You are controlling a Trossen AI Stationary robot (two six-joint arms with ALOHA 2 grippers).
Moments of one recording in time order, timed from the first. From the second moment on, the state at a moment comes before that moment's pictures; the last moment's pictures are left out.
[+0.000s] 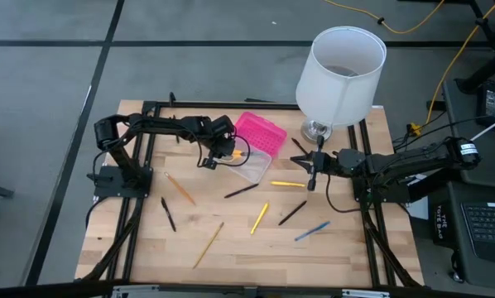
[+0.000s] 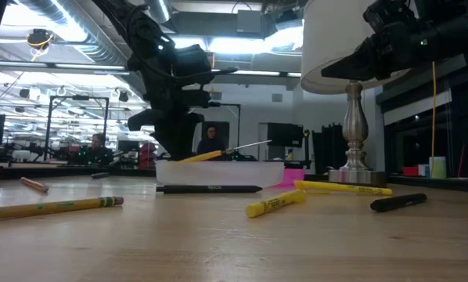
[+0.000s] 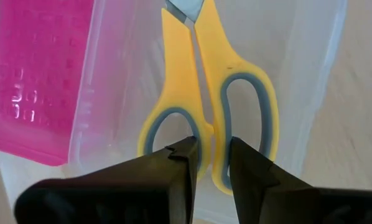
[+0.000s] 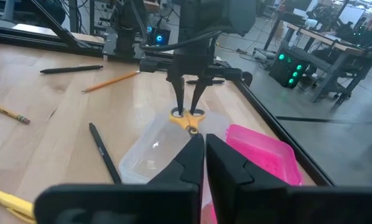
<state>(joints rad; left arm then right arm) 0.40 1.69 1.01 -0.49 0.07 0.73 0.06 0.90 0.32 0.39 0.32 -0.16</state>
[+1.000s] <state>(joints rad) 0.39 1.69 1.01 -0.49 0.07 0.75 0.06 0.90 0.32 0.39 0.32 -0.16</state>
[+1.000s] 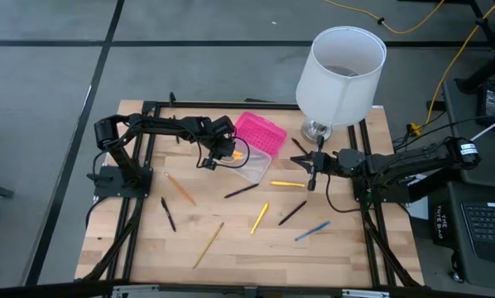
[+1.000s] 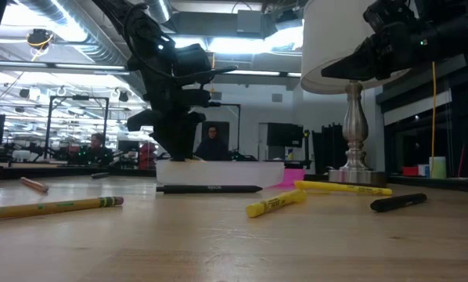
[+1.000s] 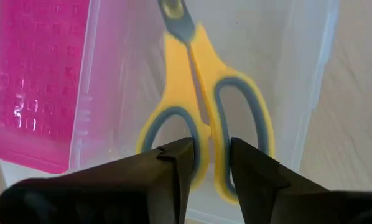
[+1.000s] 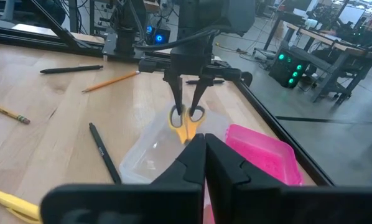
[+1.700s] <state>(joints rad) 0.38 1.69 1.01 -0.42 0.08 0.67 0.06 0.90 0.32 0.39 0.32 -0.16</state>
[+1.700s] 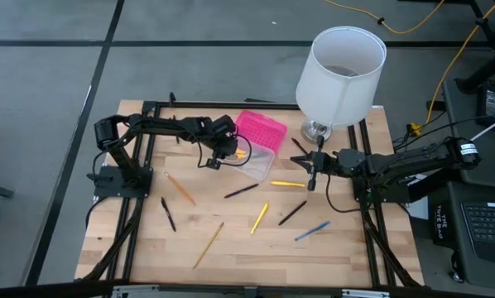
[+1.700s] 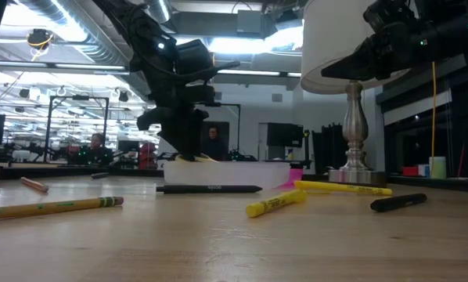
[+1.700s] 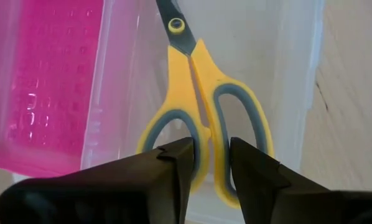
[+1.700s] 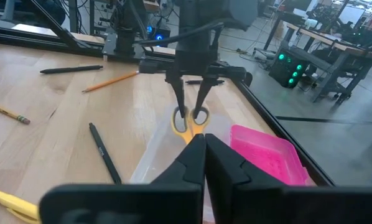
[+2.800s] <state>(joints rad) 0.38 1.10 0.74 -0.24 0.26 0.41 0.06 0.90 0.32 0.39 0.32 -0.13</state>
